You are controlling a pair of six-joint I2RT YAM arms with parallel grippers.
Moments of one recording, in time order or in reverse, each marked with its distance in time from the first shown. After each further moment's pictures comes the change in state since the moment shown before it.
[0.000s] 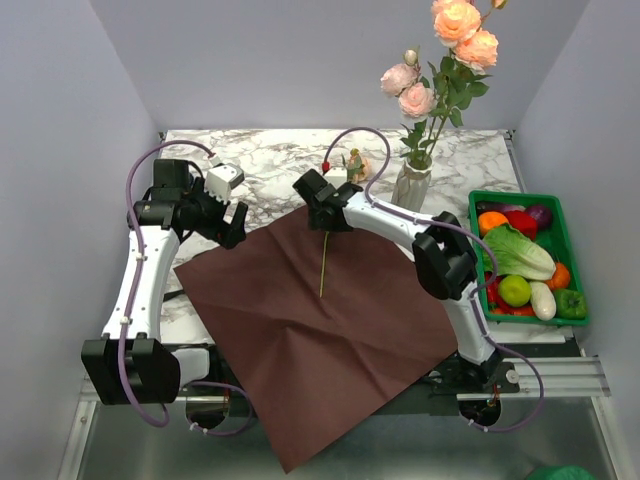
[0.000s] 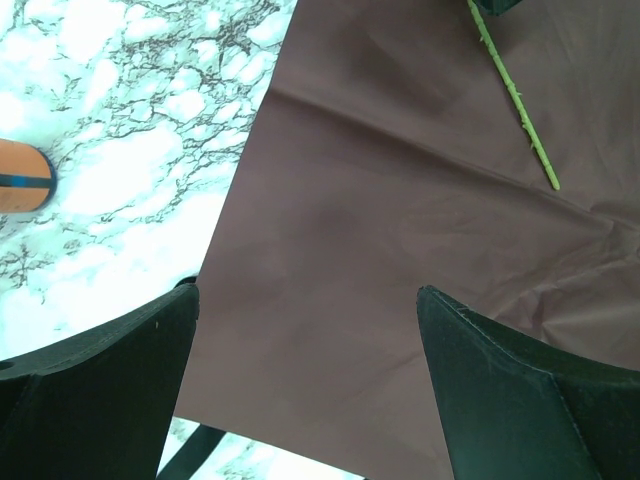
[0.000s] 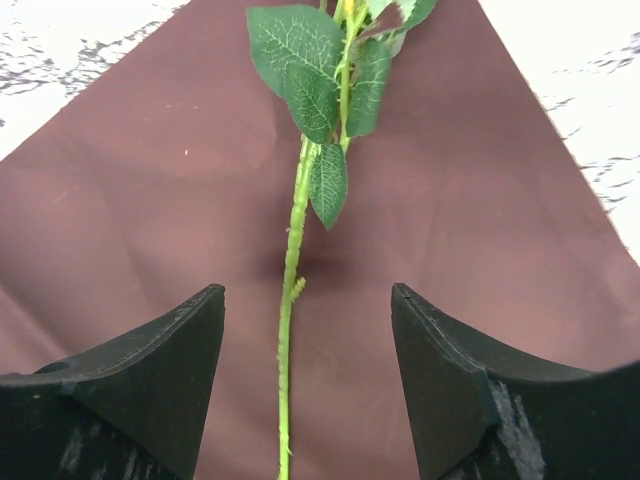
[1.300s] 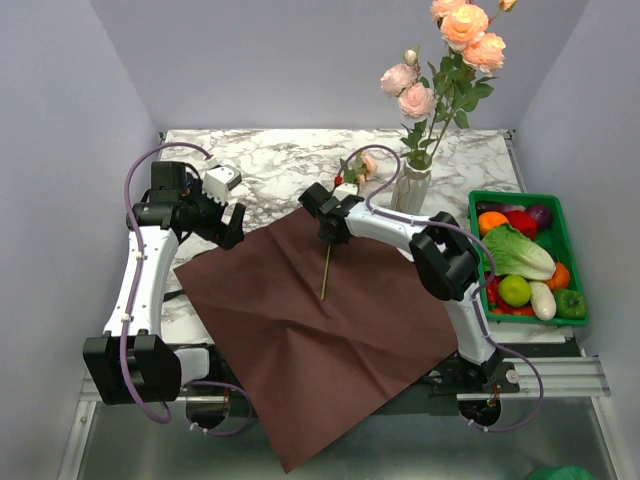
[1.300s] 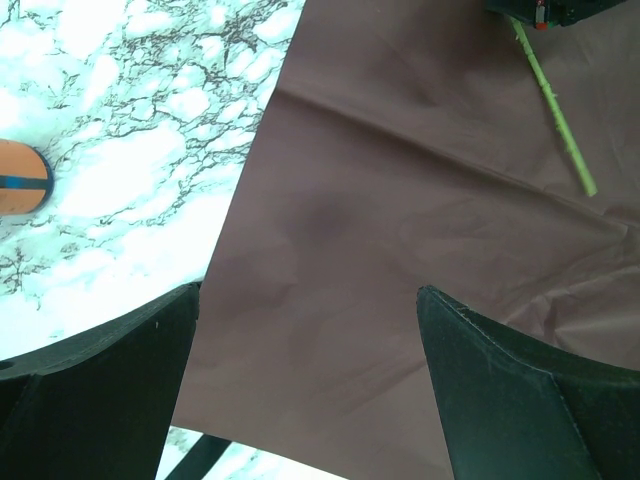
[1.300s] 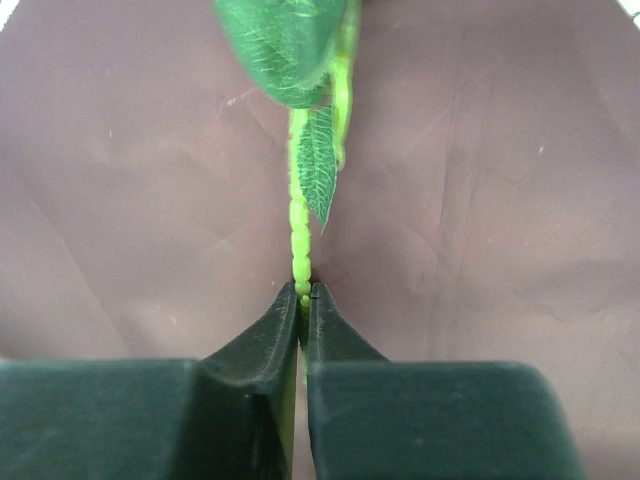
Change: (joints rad) left arm 0.028 0.032 -0.029 0.043 0.021 0.025; right arm 0.000 0.013 -0.129 0.070 -0.049 0.215
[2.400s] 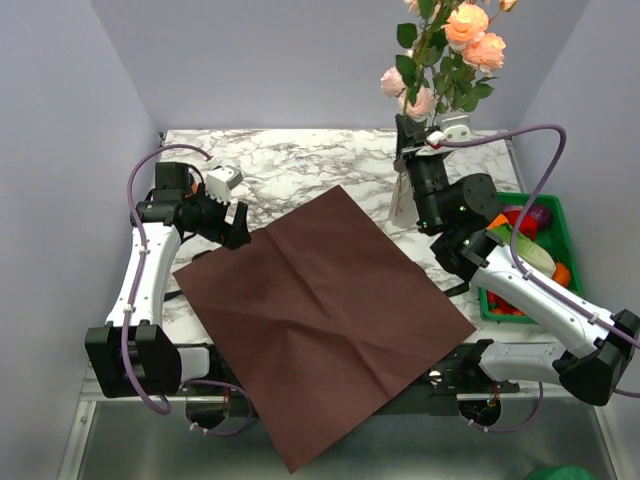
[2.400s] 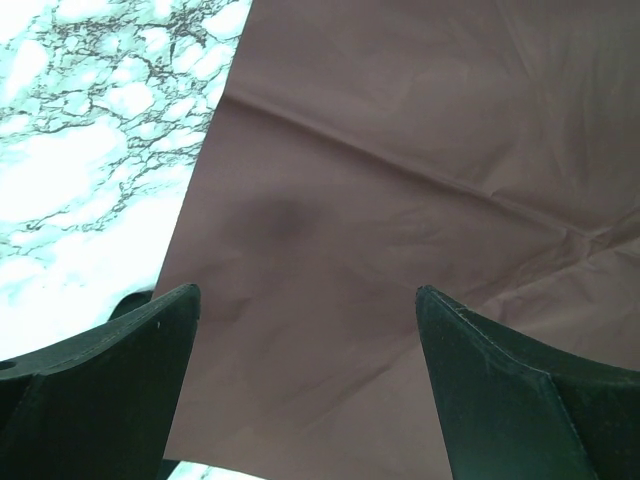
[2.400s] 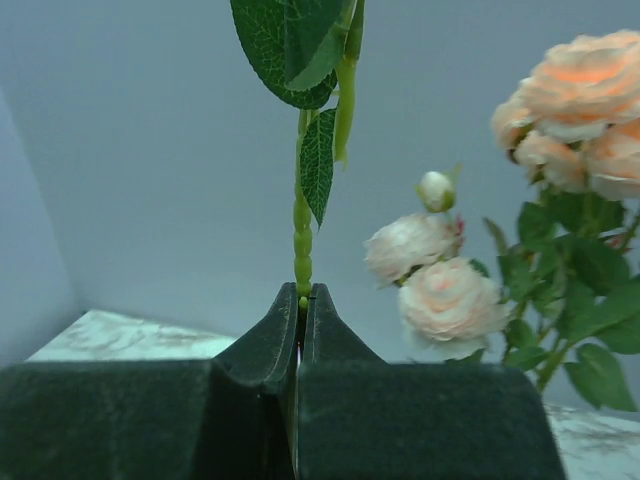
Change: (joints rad) left arm 0.000 0.021 -0.018 -0.002 0.075 -0.082; right arm 0.016 -0.994 -0.504 1.149 0.061 -1.222
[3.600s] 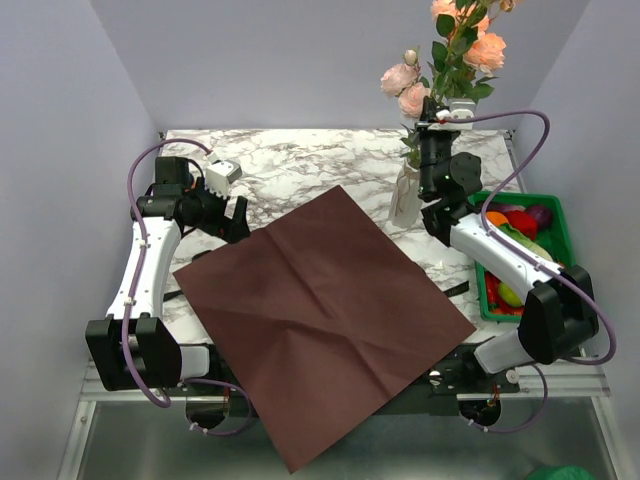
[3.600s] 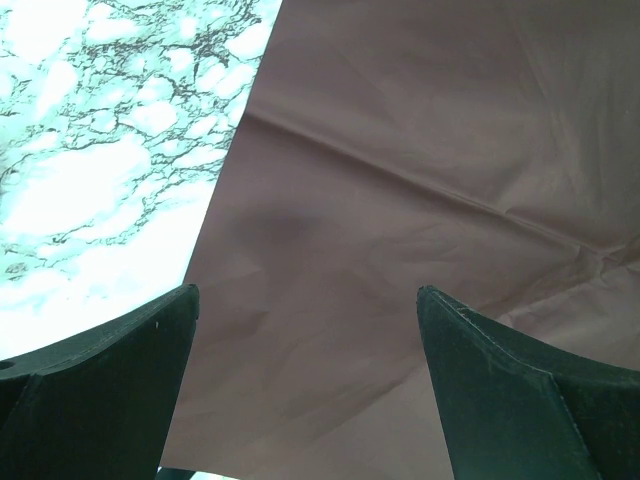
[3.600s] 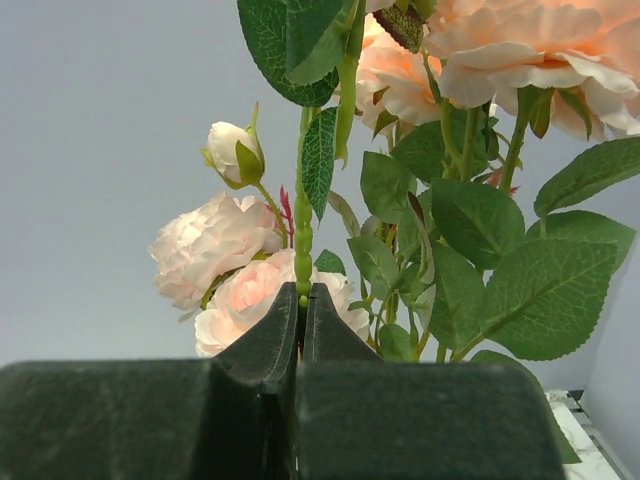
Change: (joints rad) left arm 0.000 0.043 0.035 0.028 -0.014 -0.008; right arm -0.353 0.263 -0.064 0.378 -0.043 0.034
